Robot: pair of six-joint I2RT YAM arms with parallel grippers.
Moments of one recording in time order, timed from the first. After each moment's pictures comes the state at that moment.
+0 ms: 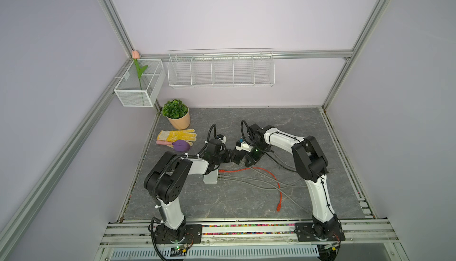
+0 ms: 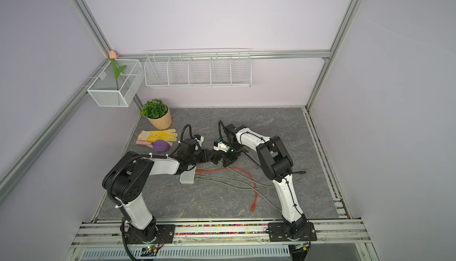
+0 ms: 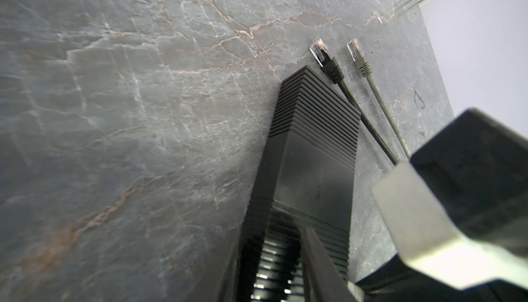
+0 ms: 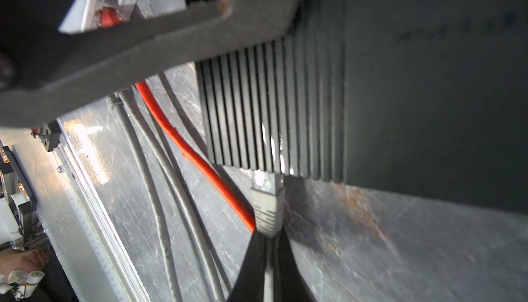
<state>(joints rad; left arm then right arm) -0.53 1.80 0.75 0.38 0.29 -0.57 0.59 2.21 1.67 -1.00 -0.53 -0.30</state>
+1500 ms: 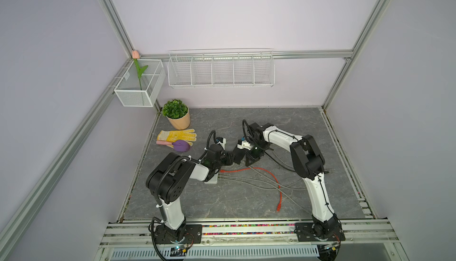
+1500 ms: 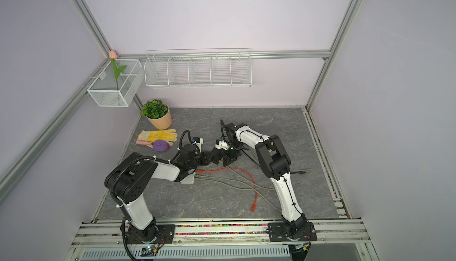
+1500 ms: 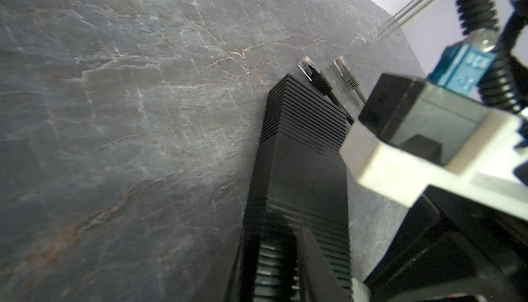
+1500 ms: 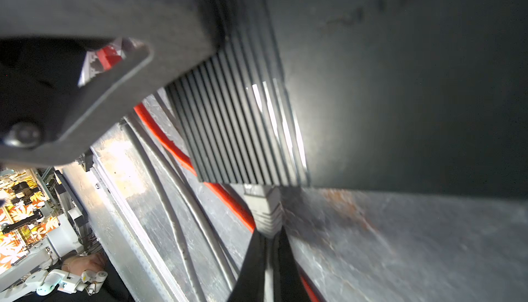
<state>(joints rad) -0.57 1.81 0.63 0.62 0.20 -0.56 0.58 2.27 1.76 -1.08 -0.56 -0.18</state>
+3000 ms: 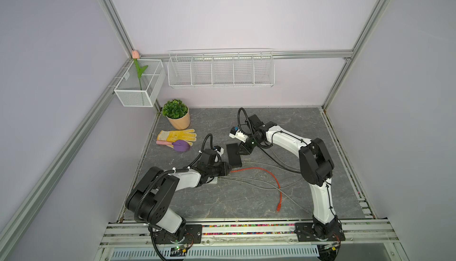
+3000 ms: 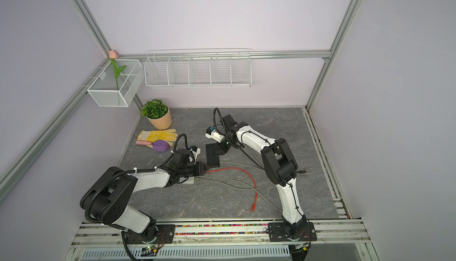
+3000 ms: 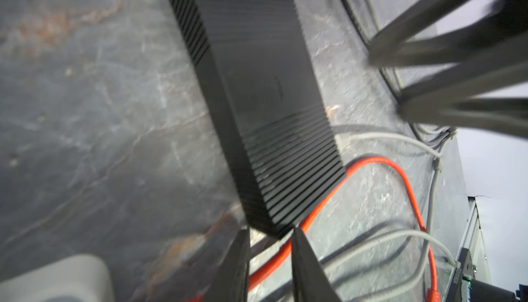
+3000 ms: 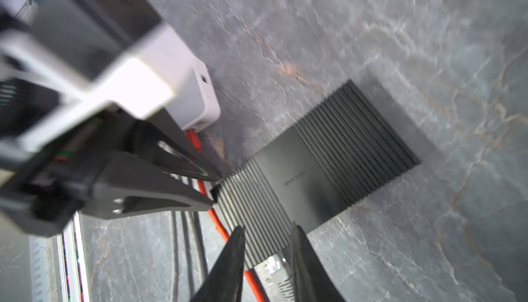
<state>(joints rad) -0.53 1.55 0.53 0.24 0.38 -0.55 0.62 2.10 1.68 -0.73 -0.55 -0.34</state>
